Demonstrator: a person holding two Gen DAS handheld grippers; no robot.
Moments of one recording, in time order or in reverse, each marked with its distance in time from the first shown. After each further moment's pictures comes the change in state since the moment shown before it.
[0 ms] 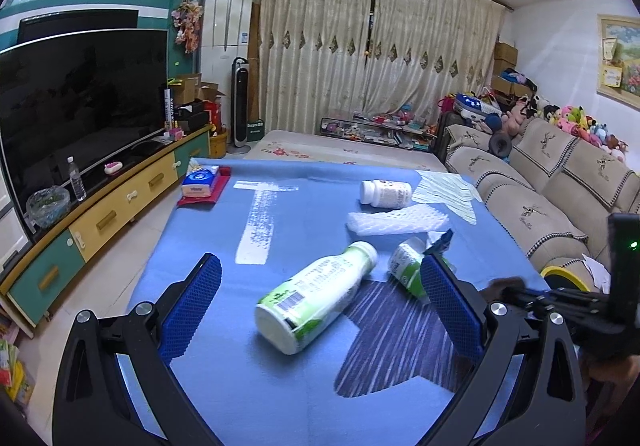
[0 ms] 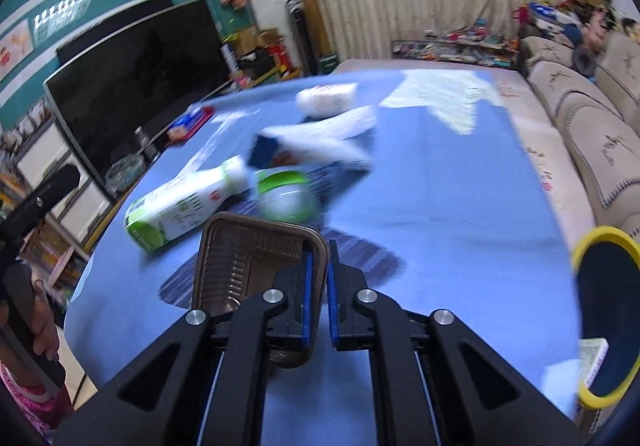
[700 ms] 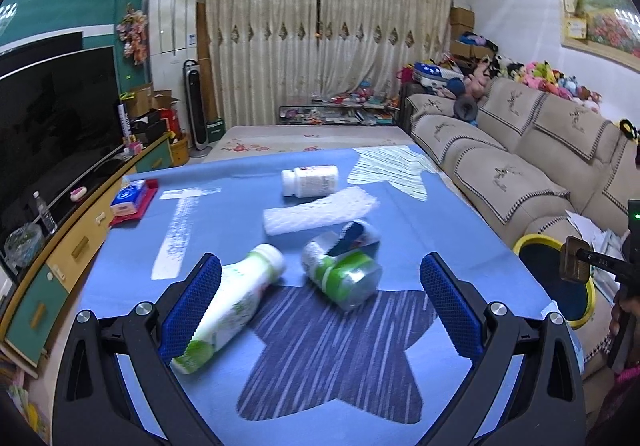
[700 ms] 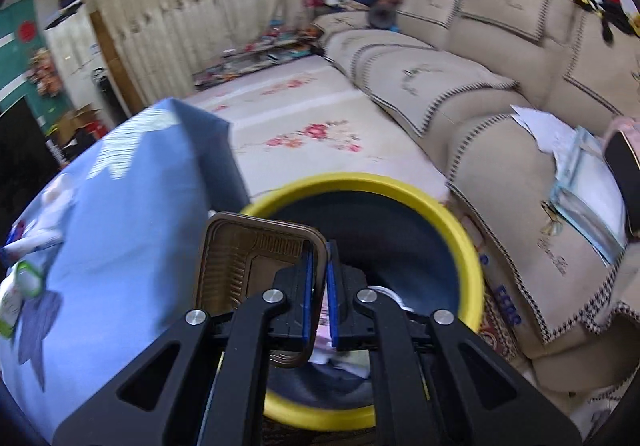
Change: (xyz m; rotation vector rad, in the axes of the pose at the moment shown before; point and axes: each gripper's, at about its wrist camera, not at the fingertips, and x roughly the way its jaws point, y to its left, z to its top) left arm 0.042 -0.099 0.005 0.162 0.057 -0.093; right arm -0.082 -0.262 -0.060 0.438 -0.083 -0.523
